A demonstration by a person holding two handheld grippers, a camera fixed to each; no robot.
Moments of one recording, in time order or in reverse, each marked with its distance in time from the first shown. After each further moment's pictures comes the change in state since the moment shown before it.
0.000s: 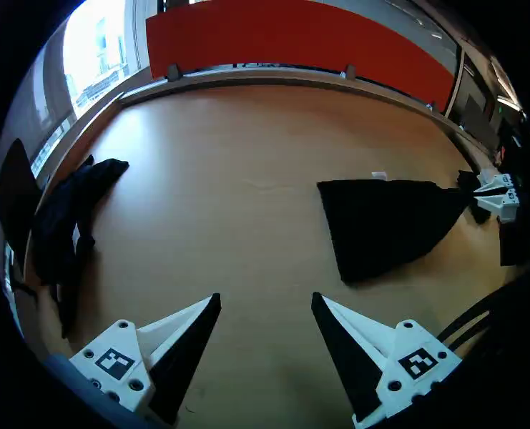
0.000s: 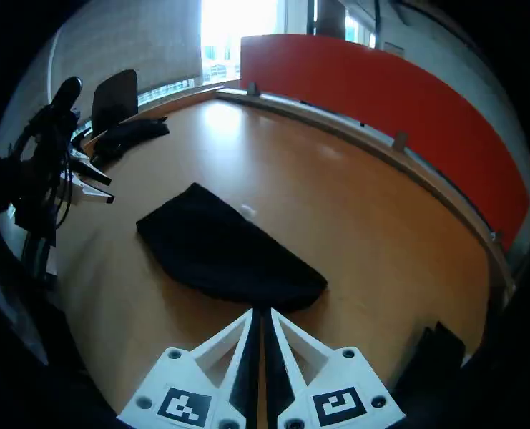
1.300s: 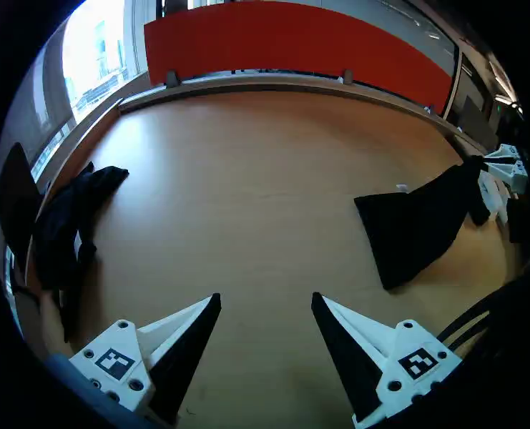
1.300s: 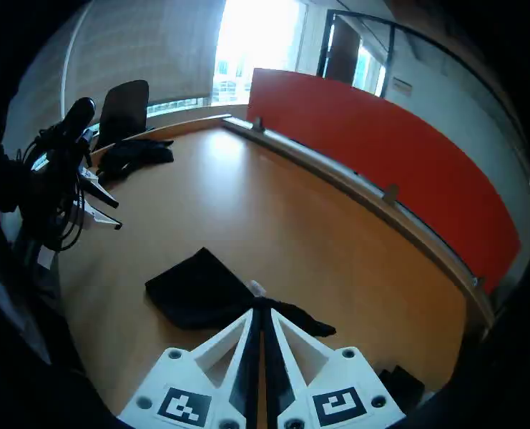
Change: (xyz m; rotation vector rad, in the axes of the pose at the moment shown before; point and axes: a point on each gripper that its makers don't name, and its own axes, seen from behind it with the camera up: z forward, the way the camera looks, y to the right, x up) left arm 0.007 0.006 -0.005 -0.001 0.023 0.007; right arm 0.067 0.009 -0.036 -0.027 0.099 -0.105
